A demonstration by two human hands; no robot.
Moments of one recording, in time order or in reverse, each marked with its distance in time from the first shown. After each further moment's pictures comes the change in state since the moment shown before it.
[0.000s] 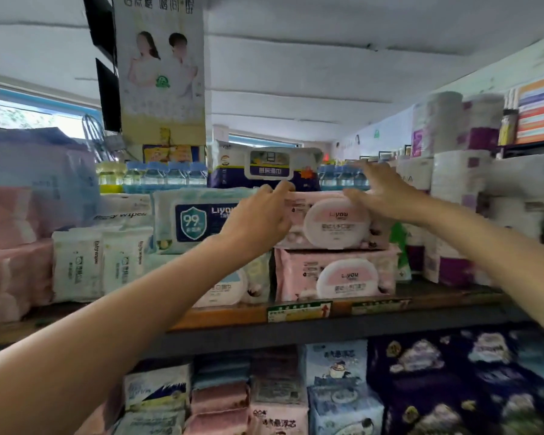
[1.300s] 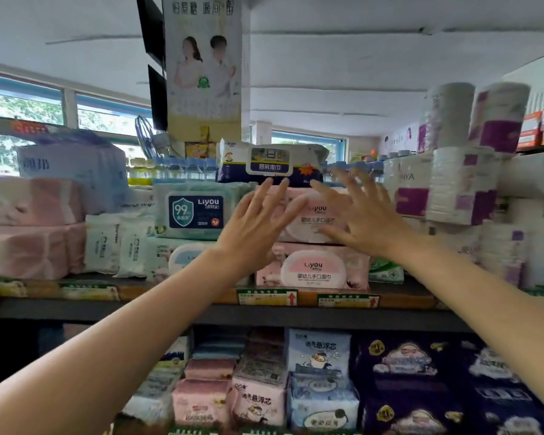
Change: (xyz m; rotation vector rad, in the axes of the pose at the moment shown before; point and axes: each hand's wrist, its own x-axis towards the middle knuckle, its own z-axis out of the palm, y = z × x) left_hand -0.019 0.050 0.035 0.593 -0.092 0.034; right_hand -0.041 0.039 0.016 -0.250 0.038 -0.336
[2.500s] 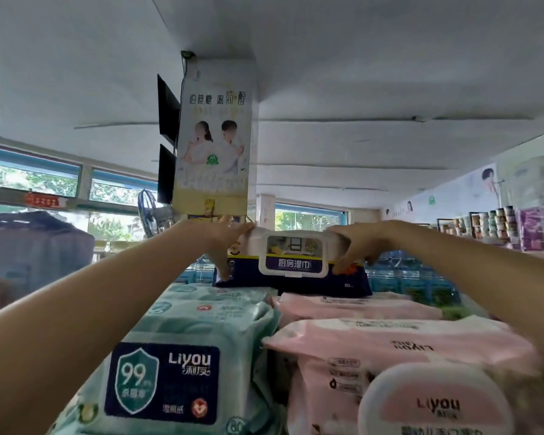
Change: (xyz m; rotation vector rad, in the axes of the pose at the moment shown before) left_hand 0.202 -0.204 0.048 -0.079 -0.438 -0.218; right_hand 0.269 0.069 0.045 0.449 -0.543 0.187
